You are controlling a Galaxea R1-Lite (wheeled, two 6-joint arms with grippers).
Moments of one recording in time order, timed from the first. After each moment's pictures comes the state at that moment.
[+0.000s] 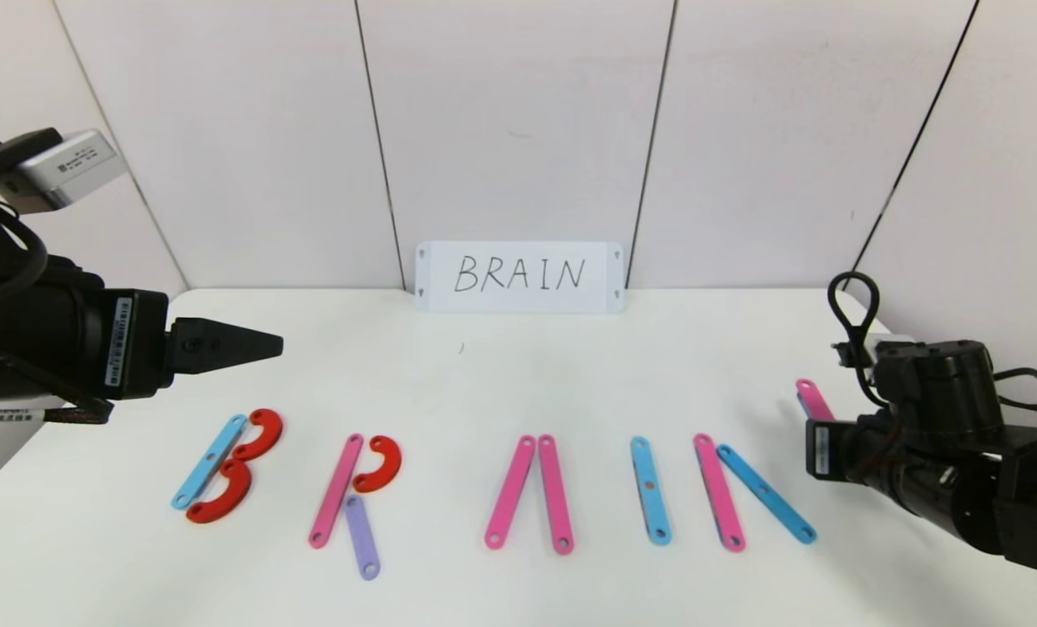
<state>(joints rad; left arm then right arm) -0.34 1.26 -1.20 0.51 -0.01 -0.18 0.27 1.70 -0.50 -0.53 -0.39 0.22</state>
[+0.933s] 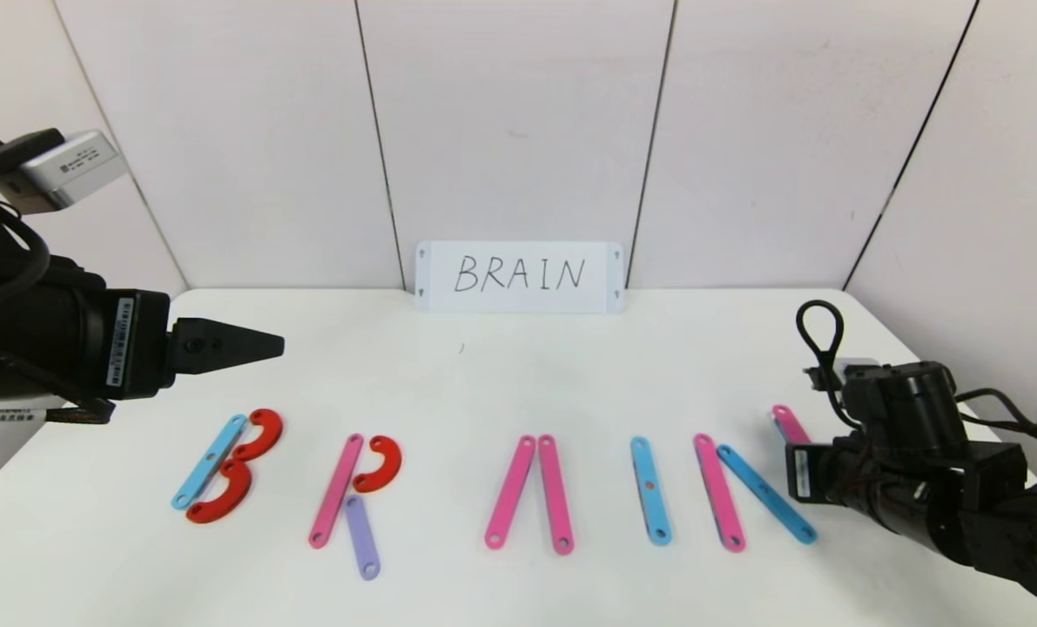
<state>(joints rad) -0.34 1.26 -1.20 0.51 -0.01 -0.18 0.28 1.78 -0.48 -0.56 -0.34 0.22</state>
